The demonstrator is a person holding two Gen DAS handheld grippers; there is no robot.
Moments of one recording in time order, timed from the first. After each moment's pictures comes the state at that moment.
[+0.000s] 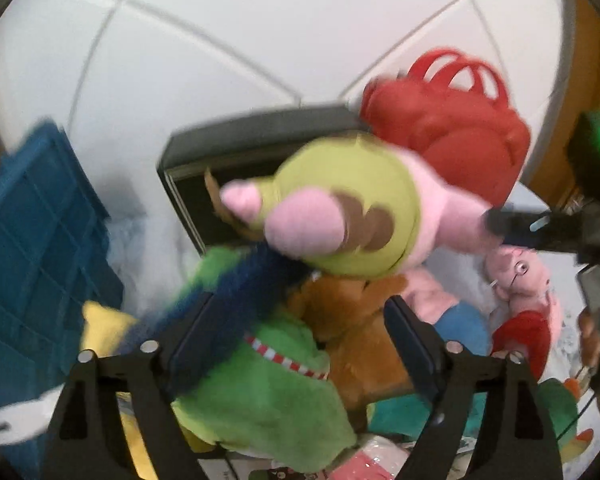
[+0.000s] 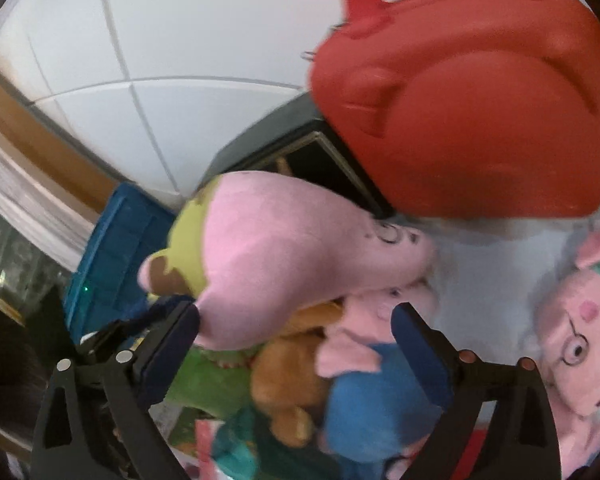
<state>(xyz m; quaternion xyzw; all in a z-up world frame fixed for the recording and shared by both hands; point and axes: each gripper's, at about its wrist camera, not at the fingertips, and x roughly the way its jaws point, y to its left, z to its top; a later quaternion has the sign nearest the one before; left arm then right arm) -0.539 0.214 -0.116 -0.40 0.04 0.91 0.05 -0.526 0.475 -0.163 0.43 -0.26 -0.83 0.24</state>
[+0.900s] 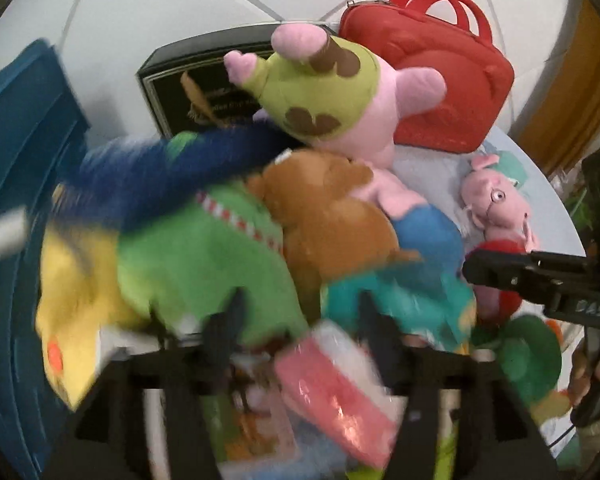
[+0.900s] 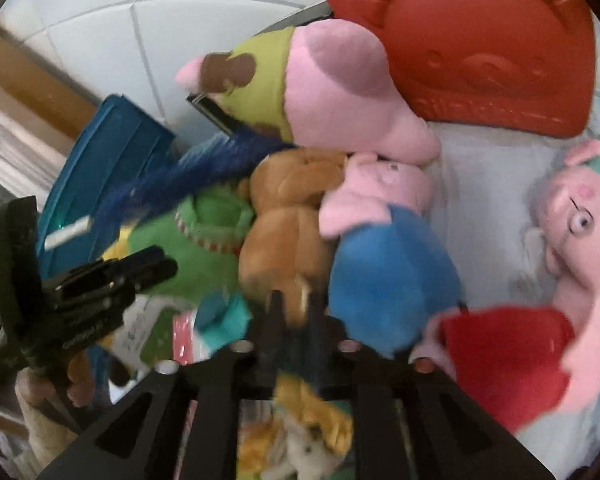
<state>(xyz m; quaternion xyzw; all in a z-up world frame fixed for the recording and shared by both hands) -0.477 0.228 -0.164 -0.51 0.01 0.86 0.05 -0.438 0.442 -0.193 0.51 -0.20 -0.81 0.22</state>
